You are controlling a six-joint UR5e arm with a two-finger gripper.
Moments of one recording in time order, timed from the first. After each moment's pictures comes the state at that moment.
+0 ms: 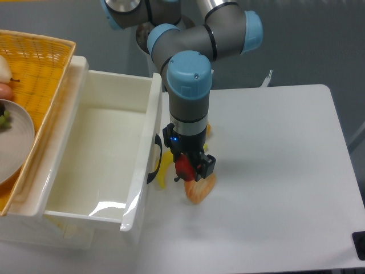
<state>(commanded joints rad) 2.39 -1.85 -1.55 -1.13 1.49 1.13</state>
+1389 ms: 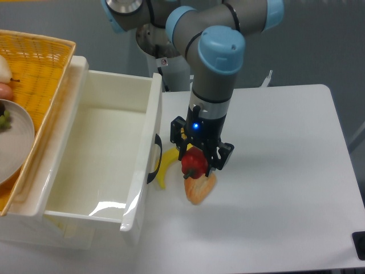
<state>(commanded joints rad) 2.49 -1.81 -1.51 -1.16 1.18 0.86</state>
